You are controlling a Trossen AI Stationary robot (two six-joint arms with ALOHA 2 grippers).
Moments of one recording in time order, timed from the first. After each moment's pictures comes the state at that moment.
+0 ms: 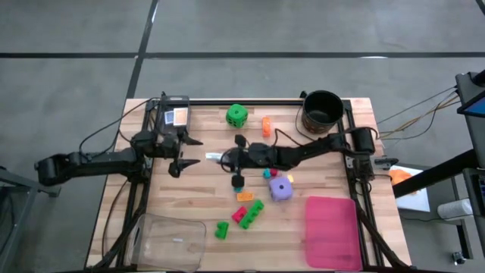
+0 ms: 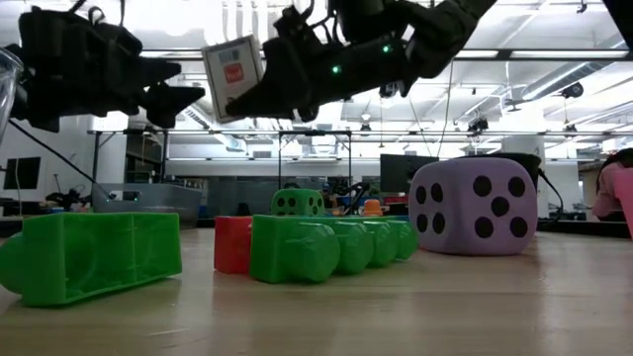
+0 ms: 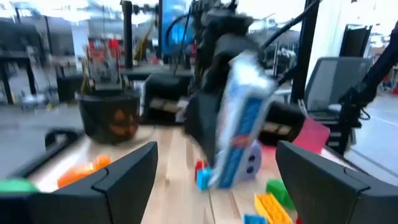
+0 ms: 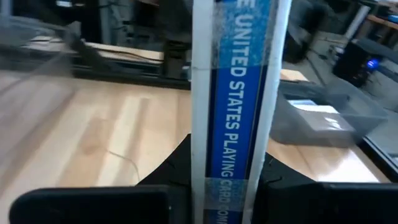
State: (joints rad) left arm 0.42 0.73 0.01 0.80 0.52 -0.06; right arm 0.01 1.97 1.18 0.54 0.11 -0.10
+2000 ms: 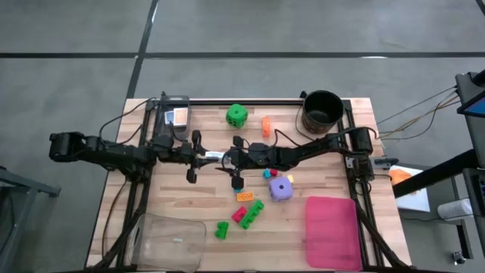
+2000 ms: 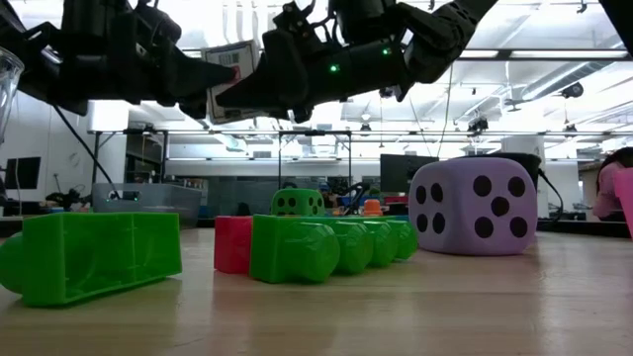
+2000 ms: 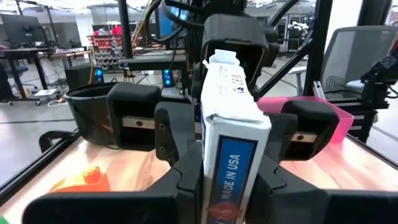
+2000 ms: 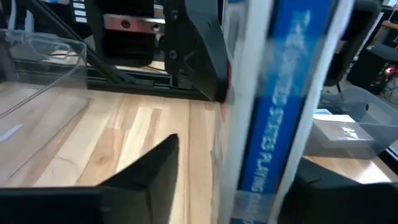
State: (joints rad) left arm 0.14 1.10 0.20 0.88 0.20 0.05; right arm 0.01 1.99 1.17 0.60 0.05 -0.08
